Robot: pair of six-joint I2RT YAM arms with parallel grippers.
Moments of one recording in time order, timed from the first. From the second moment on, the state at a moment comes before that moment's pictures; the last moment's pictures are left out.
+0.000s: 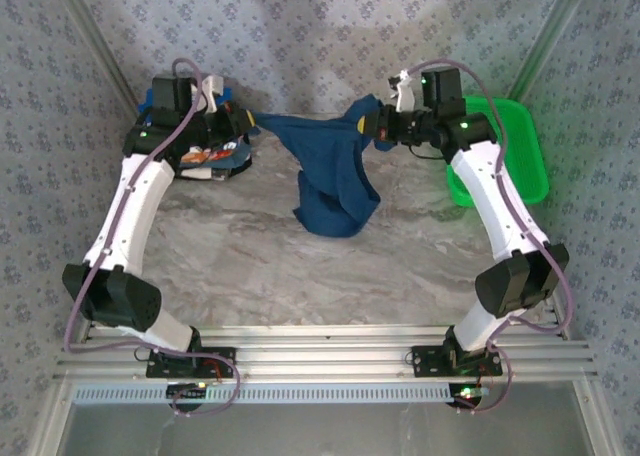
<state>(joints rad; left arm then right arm) -0.18 1.52 1.72 -0.72 0.51 -0.58 0.27 1.63 1.84 -0.78 -0.64 0.41</state>
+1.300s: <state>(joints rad) -0.22 1.15 1.28 -0.63 0.33 -0.59 0.02 1.47 1.87 -0.94 -0.73 0.40</state>
